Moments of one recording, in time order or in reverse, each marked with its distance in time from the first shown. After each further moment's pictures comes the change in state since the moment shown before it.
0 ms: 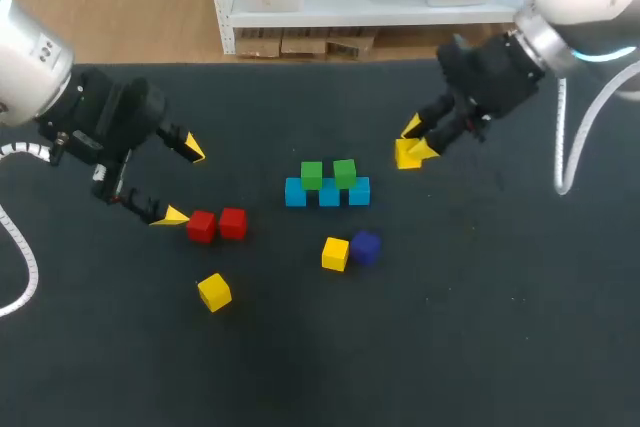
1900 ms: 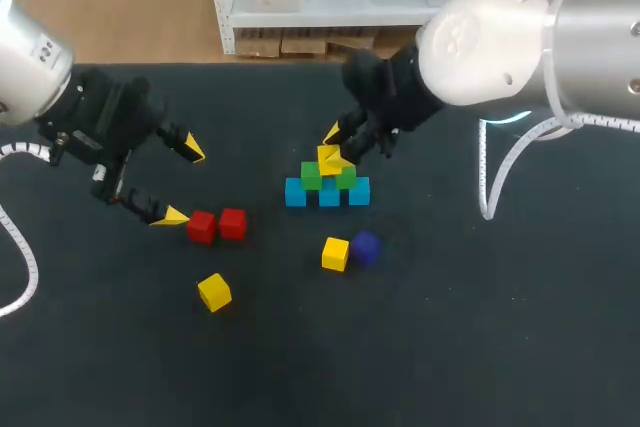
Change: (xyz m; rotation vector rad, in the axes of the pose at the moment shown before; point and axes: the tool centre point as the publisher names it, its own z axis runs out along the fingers) left arm 0.000 0.000 0.000 0.000 0.000 0.000; right arm -0.065 -0.005 0.079 0.074 0.032 -0.036
